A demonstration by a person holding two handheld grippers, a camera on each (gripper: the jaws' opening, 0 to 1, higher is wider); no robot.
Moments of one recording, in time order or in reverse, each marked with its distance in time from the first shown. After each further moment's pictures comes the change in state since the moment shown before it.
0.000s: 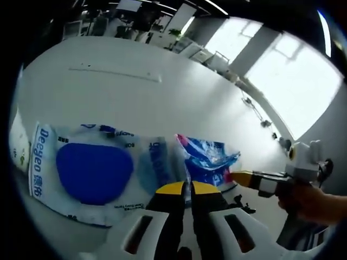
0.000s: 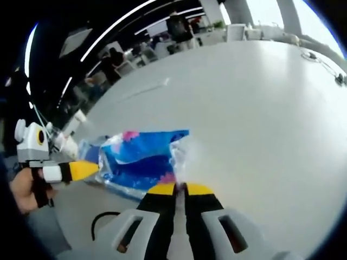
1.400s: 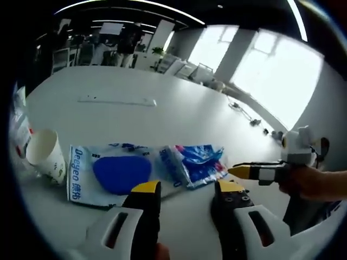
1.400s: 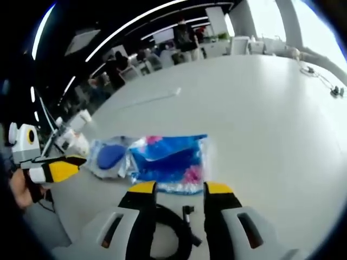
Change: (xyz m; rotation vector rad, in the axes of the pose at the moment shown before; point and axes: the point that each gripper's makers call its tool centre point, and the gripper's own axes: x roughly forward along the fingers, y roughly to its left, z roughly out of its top) left arm -0.082 0.004 0.006 0.178 -0.118 -0.029; right arm -0.040 0.039 0.000 -0.043 -0.076 -0.016
